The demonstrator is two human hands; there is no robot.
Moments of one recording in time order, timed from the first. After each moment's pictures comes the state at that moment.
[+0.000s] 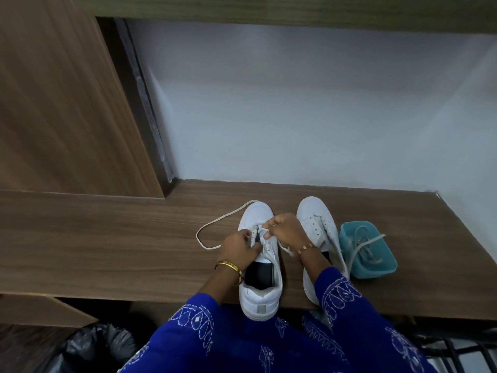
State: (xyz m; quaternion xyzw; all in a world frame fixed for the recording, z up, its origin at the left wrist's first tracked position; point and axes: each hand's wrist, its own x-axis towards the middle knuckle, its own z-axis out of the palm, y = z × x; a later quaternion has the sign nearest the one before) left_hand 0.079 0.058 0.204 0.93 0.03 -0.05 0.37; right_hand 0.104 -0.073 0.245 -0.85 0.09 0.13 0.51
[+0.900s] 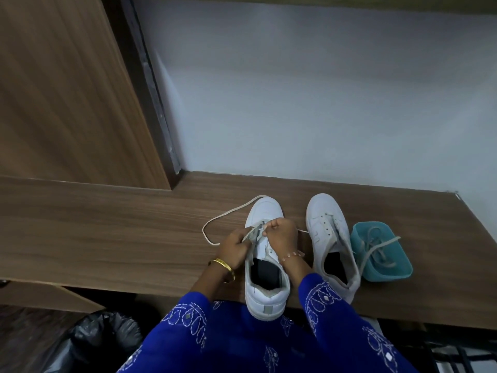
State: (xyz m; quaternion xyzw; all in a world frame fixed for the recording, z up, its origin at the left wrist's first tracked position) left_hand 0.080 0.082 0.192 0.84 0.02 -0.11 0.53; right_hand 0.109 -0.038 0.199 -0.84 0.15 0.00 0.52
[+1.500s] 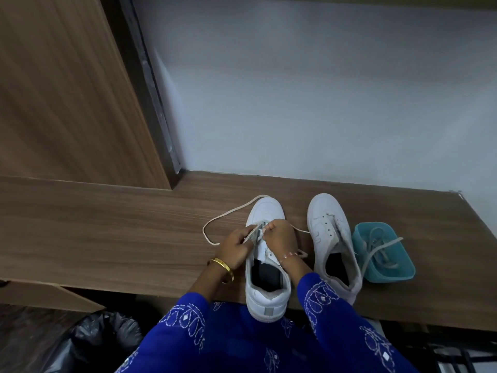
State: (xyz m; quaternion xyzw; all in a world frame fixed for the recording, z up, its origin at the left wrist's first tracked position) left_hand 0.080 0.083 0.195 0.83 -0.01 -0.10 0.55; right_hand 0.115 -0.034 0.191 -0.90 0.12 0.07 0.41
